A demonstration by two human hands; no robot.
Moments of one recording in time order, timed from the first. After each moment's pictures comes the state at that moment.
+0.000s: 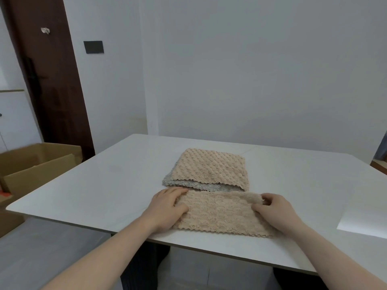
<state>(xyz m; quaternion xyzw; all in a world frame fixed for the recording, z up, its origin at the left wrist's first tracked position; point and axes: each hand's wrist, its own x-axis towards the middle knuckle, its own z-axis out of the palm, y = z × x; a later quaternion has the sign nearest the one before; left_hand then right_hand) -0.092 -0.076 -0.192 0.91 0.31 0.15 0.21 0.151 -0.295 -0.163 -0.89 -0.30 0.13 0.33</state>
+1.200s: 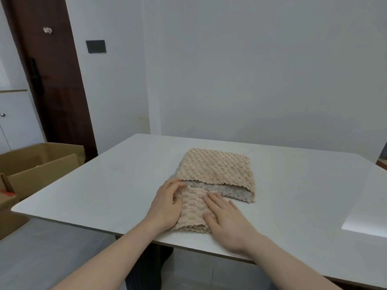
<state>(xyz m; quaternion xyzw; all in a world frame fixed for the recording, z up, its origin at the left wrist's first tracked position) -0.093 -0.067 -0.200 0.85 0.31 0.31 0.28 0.057 -0.230 -0.188 -0.77 -0.62 0.06 0.16</state>
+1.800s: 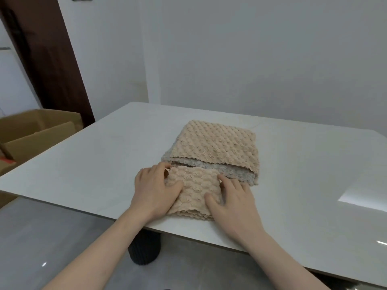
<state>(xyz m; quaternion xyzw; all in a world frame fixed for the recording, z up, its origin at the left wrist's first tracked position) -0.098 -0.083 -0.187 0.85 0.43 0.24 0.22 0.059 -0.234 -0.189 -0.83 -0.48 0.03 0.29</state>
